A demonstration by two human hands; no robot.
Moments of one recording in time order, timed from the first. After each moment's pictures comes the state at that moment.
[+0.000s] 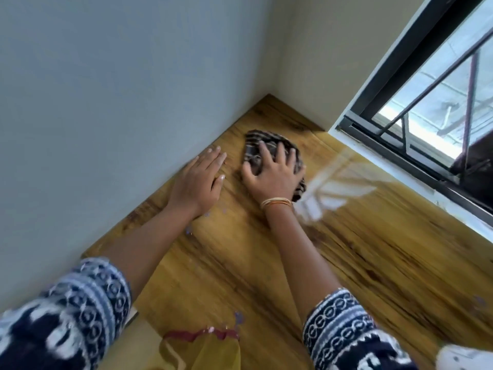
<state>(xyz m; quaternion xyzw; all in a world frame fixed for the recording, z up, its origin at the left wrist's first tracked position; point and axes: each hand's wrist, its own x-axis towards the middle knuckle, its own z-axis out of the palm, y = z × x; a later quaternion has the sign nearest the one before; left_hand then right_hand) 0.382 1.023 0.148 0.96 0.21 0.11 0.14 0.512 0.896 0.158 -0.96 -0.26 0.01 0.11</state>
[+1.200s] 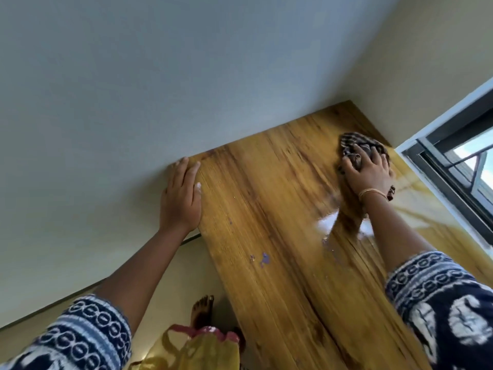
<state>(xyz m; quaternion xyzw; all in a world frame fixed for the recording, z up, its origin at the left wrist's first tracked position) 0.179 0.939 0.126 0.80 0.52 0.21 0.19 0.595 0.829 0.171 -0.94 -0.33 0.05 0.06</state>
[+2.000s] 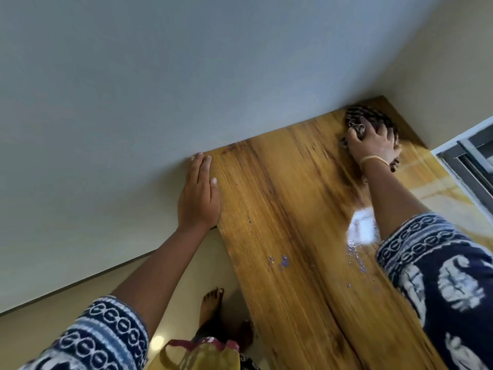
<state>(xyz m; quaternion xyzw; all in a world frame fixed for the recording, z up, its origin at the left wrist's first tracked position) 0.184 0.931 0.127 0.77 0.55 0.26 0.19 0.576 0.922 0.176 -0.94 -0.32 0.06 0.08</state>
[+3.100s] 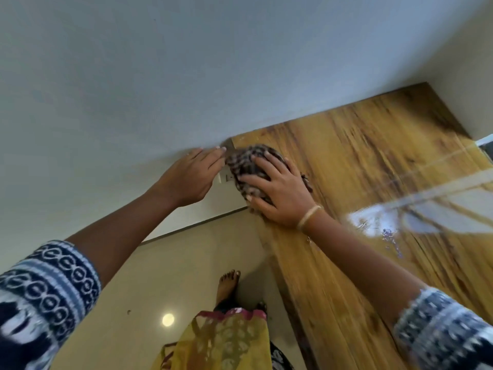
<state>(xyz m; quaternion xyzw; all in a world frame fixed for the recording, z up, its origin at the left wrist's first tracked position) 0.067 0.976 0.156 0.96 0.27 -0.02 -0.06 0.304 0.867 0.161 -0.60 -0.80 0.04 0.03</state>
